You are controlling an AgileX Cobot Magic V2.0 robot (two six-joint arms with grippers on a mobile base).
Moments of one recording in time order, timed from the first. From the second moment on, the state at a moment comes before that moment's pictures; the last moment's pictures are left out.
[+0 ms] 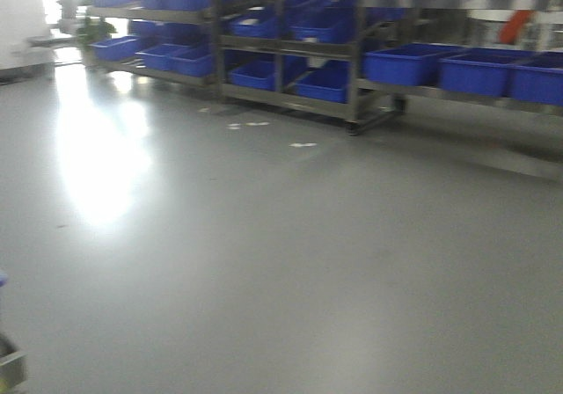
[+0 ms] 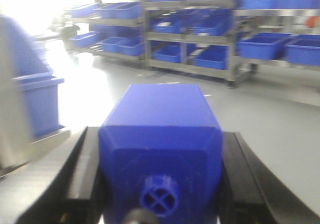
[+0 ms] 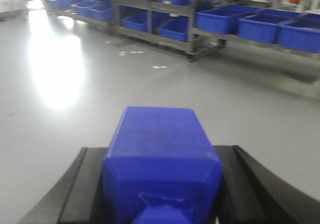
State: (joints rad) left arm -0.04 0.29 -0.49 0.11 0.29 -0.04; right arm 0.08 0.28 -0.31 -0.09 0.20 0.15
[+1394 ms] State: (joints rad) left arm -0.04 0.29 -0.49 0.11 0.29 -0.04; right arm 0.08 0.28 -0.31 -0.09 0.20 0.15
